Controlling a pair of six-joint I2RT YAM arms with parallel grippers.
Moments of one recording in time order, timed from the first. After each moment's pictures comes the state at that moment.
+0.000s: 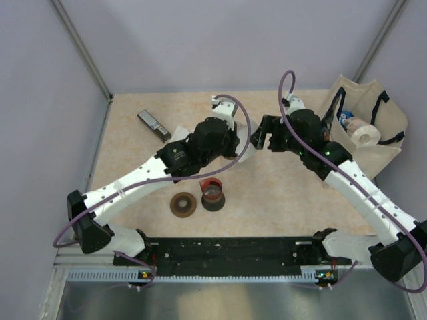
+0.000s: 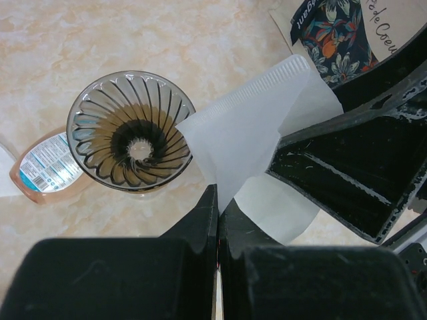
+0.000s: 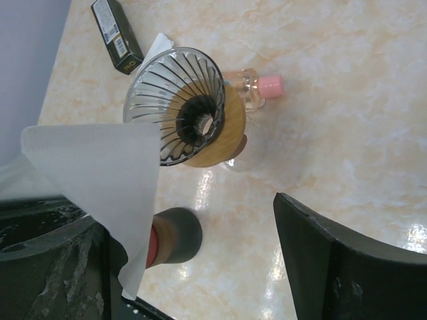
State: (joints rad) left arm -0.96 1.41 1.42 -0.42 -0.31 -0.42; right arm 0.55 1.15 1.16 -0.48 0.00 0.49
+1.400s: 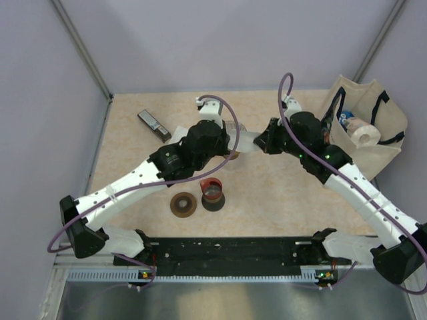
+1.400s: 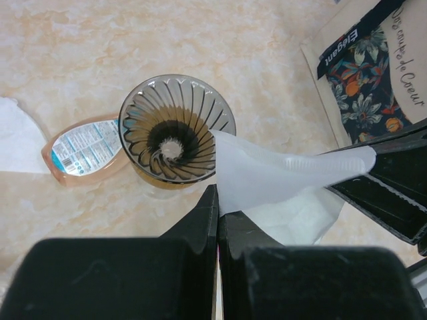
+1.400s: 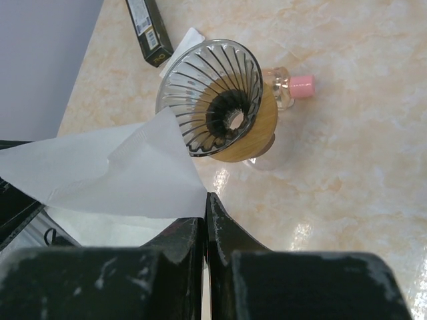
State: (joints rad) left arm -0.95 1.35 1.37 -0.41 -0.46 -0.53; right arm 0.57 1.12 1.12 -0.41 -0.05 0.51
